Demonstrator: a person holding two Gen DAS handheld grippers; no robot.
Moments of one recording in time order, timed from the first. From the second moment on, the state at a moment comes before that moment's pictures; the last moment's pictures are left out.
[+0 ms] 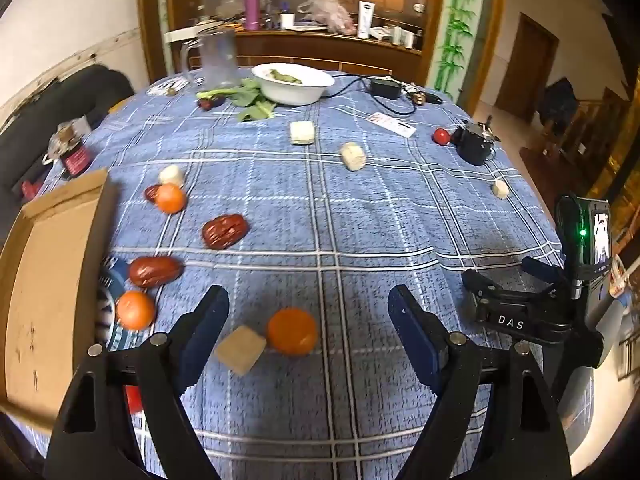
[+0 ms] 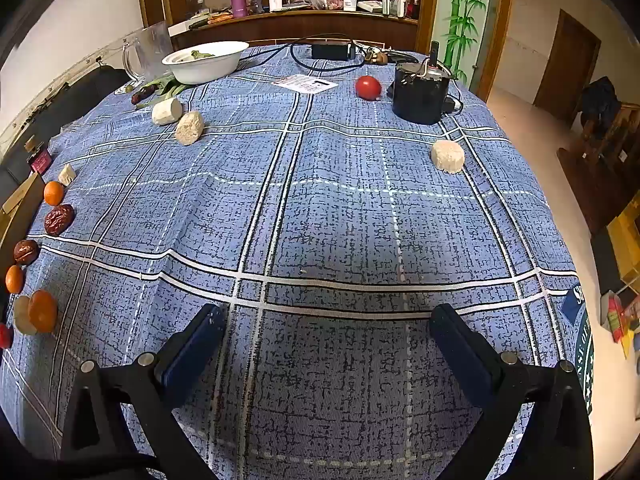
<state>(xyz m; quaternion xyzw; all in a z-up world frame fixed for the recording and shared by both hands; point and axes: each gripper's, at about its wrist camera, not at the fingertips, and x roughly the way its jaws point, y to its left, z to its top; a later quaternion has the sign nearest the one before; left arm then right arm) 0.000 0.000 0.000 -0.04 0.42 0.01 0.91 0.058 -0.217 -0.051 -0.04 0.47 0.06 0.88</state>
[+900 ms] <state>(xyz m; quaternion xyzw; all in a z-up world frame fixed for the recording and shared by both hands) -0.047 0.049 -0.019 -0.05 0.44 0.07 0.90 0.058 -0.216 -0.052 -0.04 0.47 0.06 0.88</state>
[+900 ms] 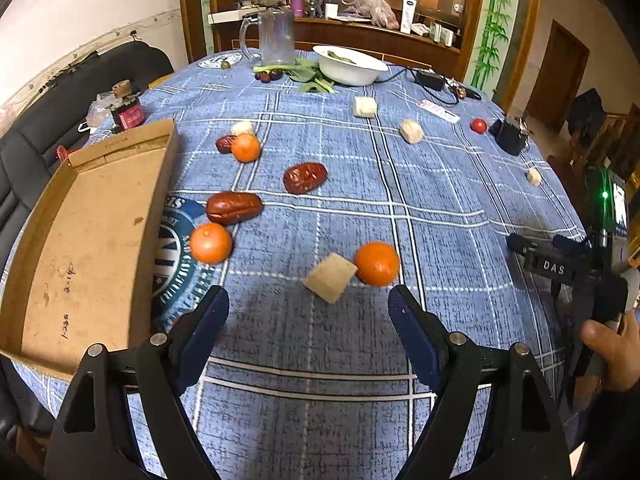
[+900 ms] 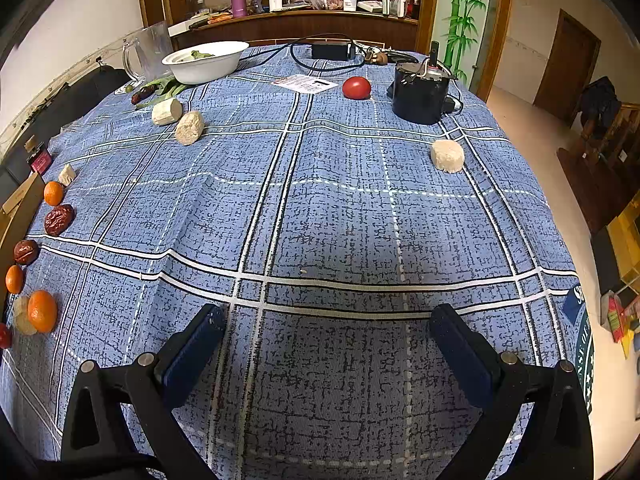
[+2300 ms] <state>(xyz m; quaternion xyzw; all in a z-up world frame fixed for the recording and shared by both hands) -0.062 0.046 -0.023 -0.04 0.45 0.08 0.89 0.000 -0.097 0.032 -0.21 0.38 0.23 0.87</state>
